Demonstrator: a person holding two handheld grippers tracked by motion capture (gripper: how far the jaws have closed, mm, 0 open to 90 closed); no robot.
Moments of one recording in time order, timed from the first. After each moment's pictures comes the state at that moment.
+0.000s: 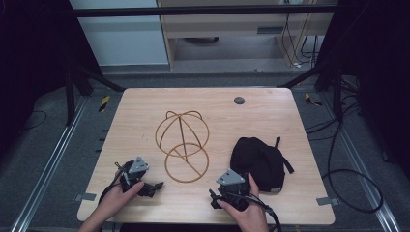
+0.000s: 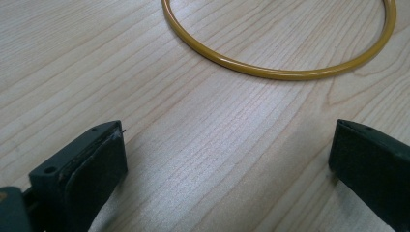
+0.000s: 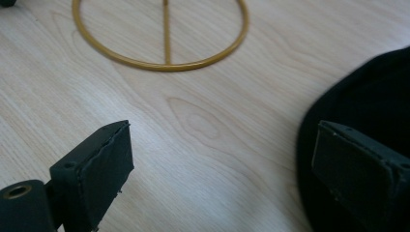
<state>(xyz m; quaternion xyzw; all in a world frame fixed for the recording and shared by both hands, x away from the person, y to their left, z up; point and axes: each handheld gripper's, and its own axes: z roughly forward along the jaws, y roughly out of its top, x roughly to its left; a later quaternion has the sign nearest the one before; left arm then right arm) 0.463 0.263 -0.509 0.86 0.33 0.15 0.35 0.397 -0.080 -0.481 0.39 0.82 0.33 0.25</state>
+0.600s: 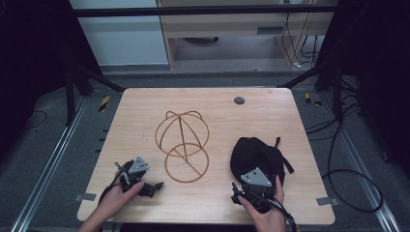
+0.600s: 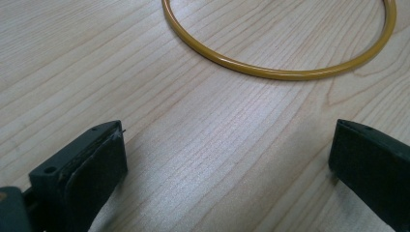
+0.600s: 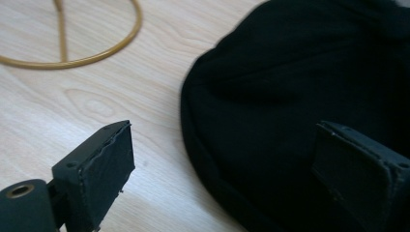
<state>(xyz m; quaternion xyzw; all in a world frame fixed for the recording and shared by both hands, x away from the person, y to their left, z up) 0.463 0.263 -0.509 0.86 0.33 0.15 0.35 0.384 -0.133 -0.463 0.47 0.76 0.31 0.32</state>
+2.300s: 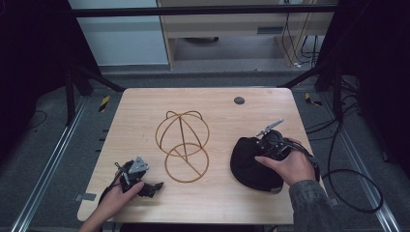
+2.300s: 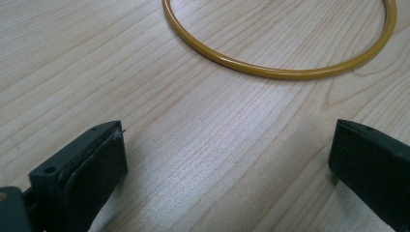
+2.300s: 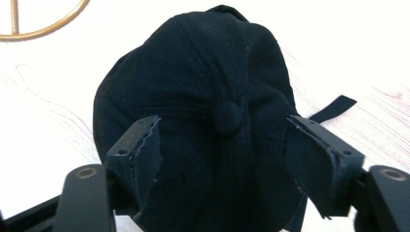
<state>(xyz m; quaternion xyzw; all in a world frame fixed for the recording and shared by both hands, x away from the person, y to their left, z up) 0.462 0.263 -0.509 0.86 0.33 0.15 0.35 0.489 -0.187 -0.383 0.44 0.86 0.18 0.16</state>
